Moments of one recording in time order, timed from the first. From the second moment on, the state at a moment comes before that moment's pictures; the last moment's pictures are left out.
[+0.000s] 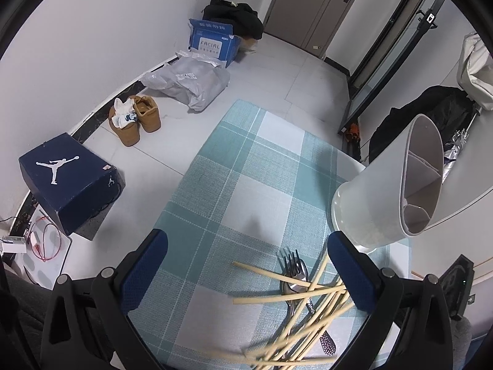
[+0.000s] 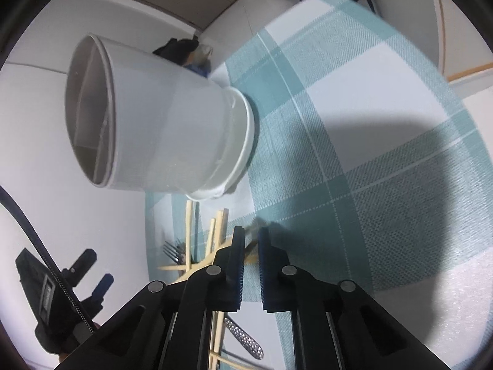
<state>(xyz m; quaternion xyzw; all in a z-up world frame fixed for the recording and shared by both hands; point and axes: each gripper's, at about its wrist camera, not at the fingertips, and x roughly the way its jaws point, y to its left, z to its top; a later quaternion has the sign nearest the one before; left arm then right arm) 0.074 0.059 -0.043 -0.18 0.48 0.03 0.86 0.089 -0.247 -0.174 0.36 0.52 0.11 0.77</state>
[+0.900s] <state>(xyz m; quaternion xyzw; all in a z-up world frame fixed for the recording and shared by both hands) 0.068 -0.014 -0.034 0.00 0.48 -0.07 0.87 0.069 -0.301 -0.129 0.41 0.41 0.10 0.81</state>
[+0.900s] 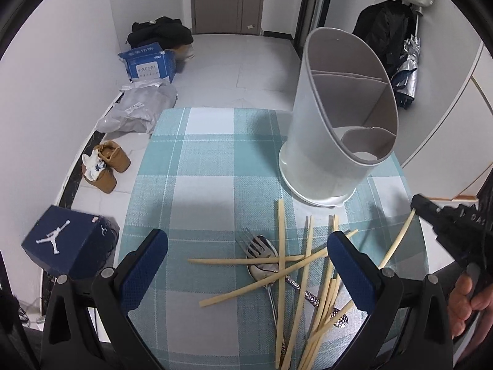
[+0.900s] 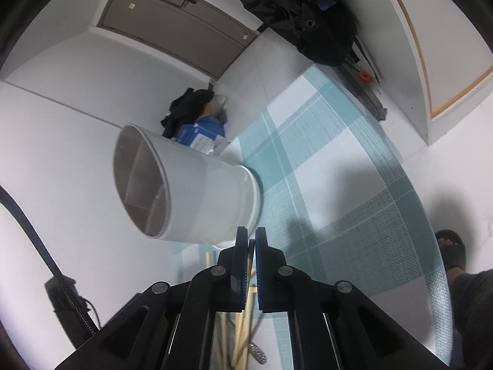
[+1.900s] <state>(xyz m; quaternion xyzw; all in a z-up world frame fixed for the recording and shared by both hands) 0.074 -0.145 -0.079 0.29 0.49 -0.24 0.79 0.014 -0.357 -0.024 0.27 0.27 0.07 0.92</state>
